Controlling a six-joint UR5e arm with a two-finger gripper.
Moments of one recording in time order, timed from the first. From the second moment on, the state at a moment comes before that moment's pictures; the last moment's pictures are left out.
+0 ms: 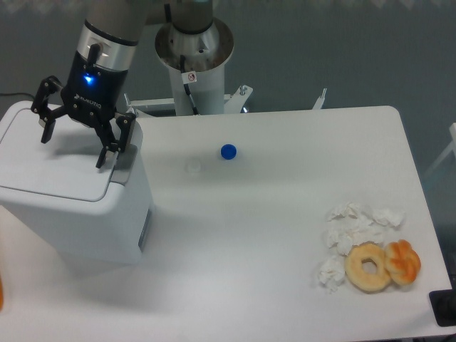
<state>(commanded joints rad) 2.19 -1.55 -1.77 -0.89 1.05 0.31</state>
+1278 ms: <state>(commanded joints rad) 2.25 -1.52 -1.75 -0.90 1.04 0.31</state>
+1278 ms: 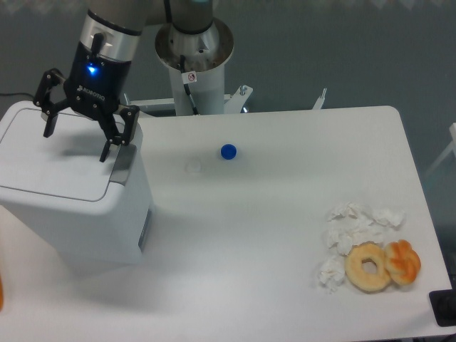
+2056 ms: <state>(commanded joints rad) 2.62 -1.53 -1.71 -0.90 1.08 0.81</state>
